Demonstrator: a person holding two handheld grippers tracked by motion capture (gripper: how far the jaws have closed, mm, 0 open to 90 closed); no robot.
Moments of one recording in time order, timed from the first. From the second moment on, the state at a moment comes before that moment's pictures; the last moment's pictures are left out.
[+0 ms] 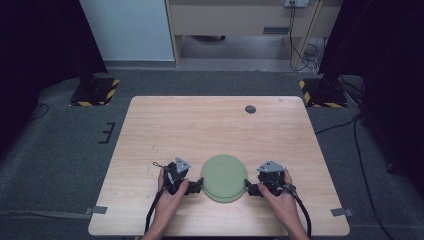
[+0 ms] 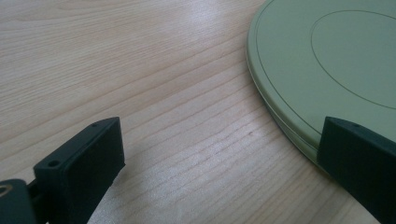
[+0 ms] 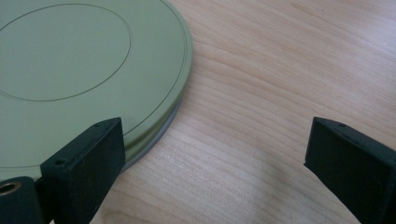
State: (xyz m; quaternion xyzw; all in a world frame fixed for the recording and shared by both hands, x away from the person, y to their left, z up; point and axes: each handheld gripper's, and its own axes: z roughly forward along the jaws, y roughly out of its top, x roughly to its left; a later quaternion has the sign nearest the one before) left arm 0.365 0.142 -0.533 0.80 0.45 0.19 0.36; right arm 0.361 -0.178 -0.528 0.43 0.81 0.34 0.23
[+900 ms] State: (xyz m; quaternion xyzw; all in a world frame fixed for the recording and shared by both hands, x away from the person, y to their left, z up) left arm 0.371 0.141 -0.534 0.78 0.47 0.19 0.36; right arm 0.362 -0.173 -0.529 0.43 0.80 0.34 0.23
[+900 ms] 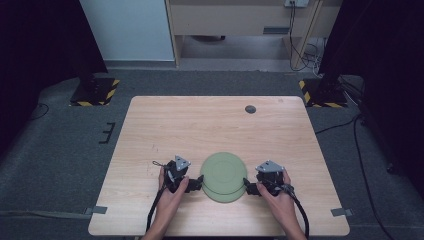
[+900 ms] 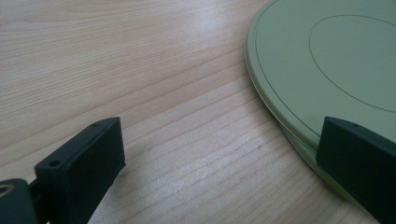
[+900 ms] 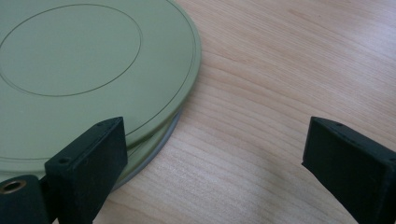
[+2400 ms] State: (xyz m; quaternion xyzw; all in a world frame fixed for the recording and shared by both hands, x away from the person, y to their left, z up) left arm 0.387 0.138 -0.535 0.78 0.48 0.18 0.36; right arm 0.374 -0.171 -0.532 0.46 0.78 0.34 0.25
